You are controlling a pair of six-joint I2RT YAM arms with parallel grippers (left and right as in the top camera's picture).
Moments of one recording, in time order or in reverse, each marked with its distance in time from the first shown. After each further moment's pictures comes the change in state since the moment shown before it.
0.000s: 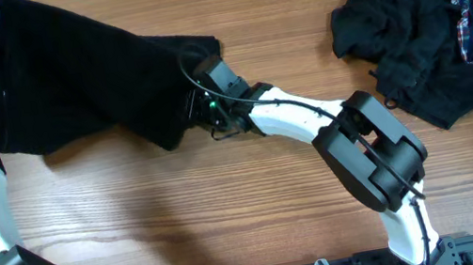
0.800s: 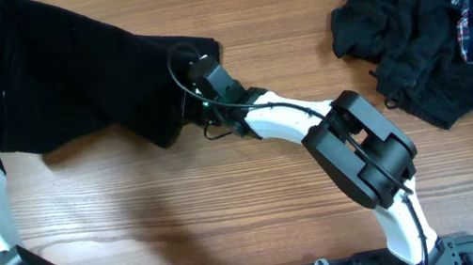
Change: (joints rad) left arm 0.000 0.000 0.000 -0.001 0.000 0.000; right arm 0.013 0.047 0.000 0.167 -0.013 -0.082
